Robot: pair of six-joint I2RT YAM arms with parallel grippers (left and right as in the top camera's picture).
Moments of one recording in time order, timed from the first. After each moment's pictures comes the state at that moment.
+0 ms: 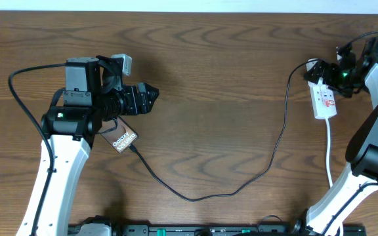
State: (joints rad) left arm -0.07 1.28 1.12 -0.70 0.51 -0.22; right arm -0.39 2.14 1.65 -0.79 -0.43 -0.04
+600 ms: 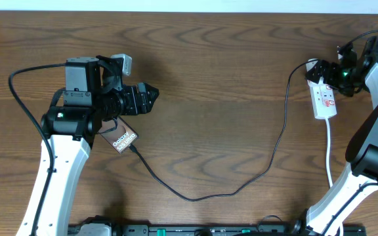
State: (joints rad) left arm -0.07 1.28 1.12 -0.70 0.51 -0.22; right arm -0.39 2.14 1.66 -0.79 -0.42 -0.04
